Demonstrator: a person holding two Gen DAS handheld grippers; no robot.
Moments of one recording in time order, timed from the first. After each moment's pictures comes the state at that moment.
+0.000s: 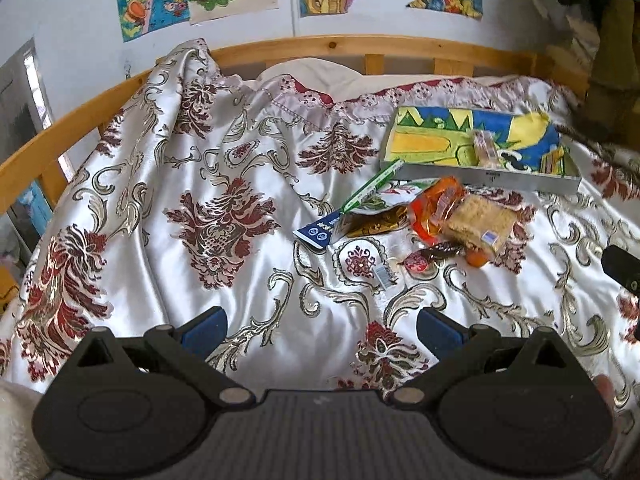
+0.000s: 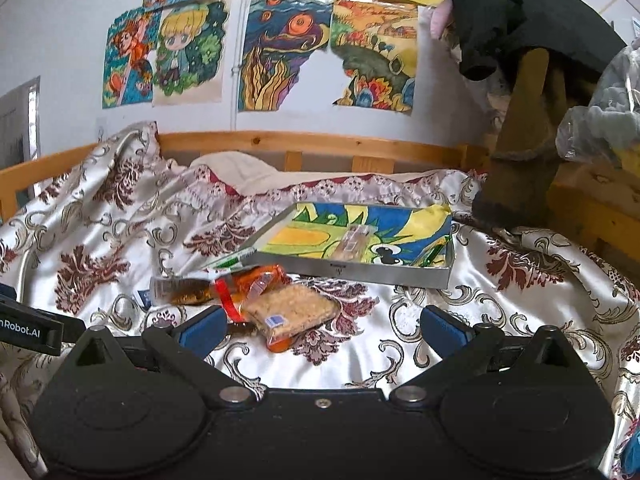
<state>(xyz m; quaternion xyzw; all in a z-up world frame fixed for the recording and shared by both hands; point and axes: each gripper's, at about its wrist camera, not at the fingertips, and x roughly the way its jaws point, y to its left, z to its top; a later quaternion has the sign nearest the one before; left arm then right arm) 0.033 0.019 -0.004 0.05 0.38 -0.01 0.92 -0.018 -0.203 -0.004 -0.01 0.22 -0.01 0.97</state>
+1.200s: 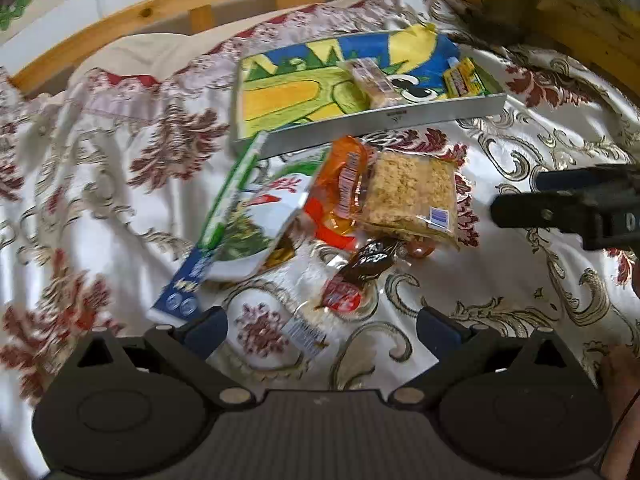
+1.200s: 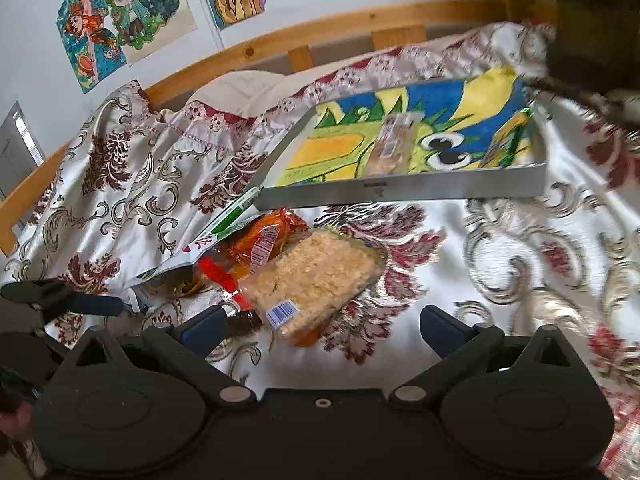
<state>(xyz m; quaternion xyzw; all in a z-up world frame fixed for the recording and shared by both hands) 0.171 -0.027 -0.062 0.15 0.44 -0.24 0.85 0.135 -0.248 -0.063 0.14 0.38 0.08 0.91</state>
